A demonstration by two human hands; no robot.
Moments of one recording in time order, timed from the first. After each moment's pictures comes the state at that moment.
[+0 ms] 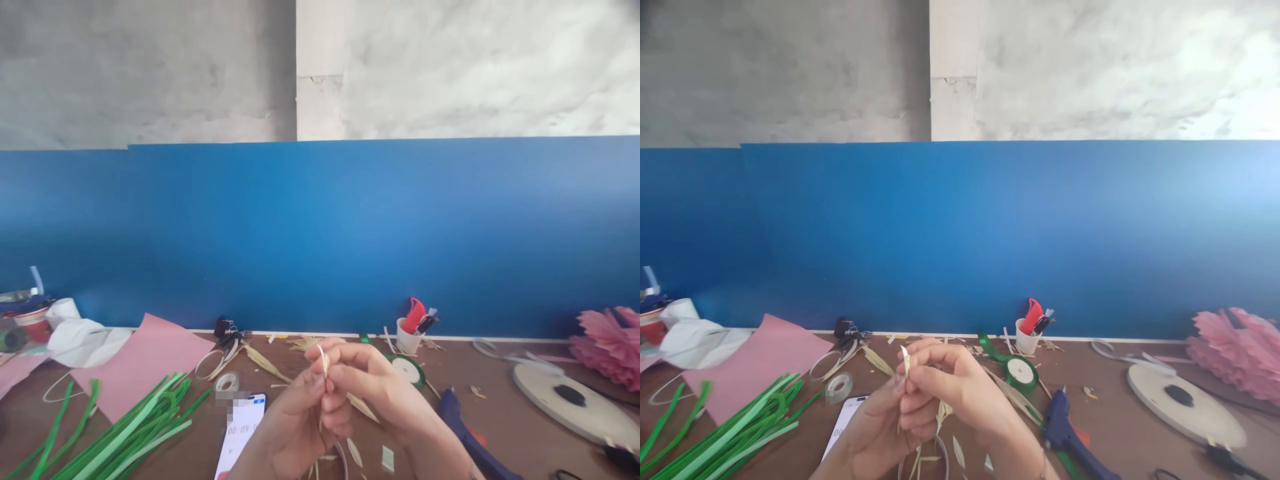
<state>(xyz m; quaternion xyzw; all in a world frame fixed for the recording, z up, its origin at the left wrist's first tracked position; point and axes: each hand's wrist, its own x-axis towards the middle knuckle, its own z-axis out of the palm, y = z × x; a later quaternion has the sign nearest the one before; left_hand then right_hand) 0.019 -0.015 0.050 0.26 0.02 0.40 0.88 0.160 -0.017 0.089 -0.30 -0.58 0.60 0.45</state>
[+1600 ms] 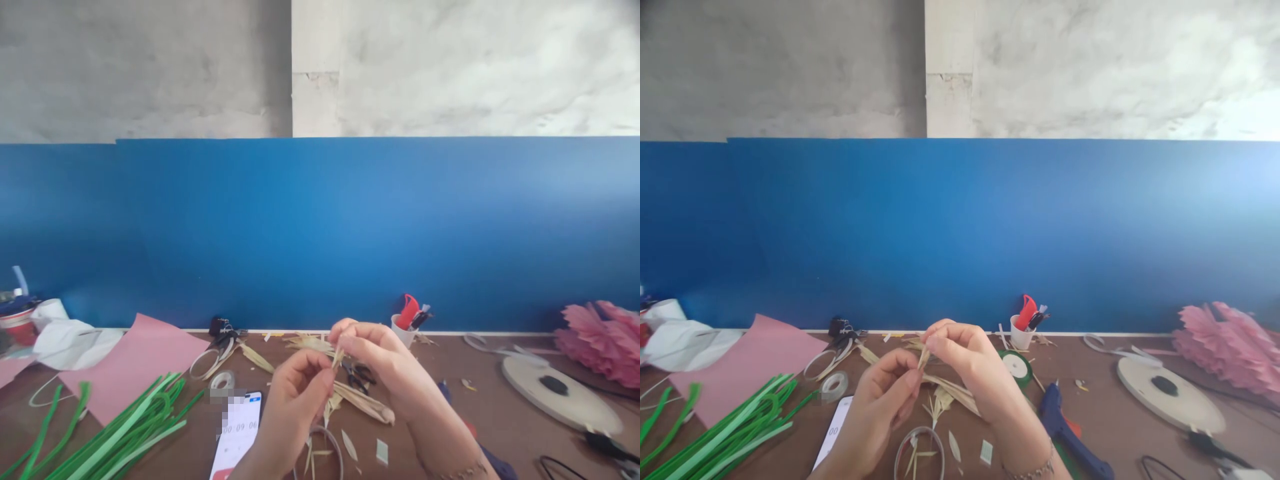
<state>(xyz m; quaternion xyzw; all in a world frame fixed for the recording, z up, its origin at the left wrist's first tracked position) 0.025 -0.025 0.063 0.46 0.29 0.55 0.63 0.171 -0.014 0.108 -0.35 -0.56 0.55 0.51</state>
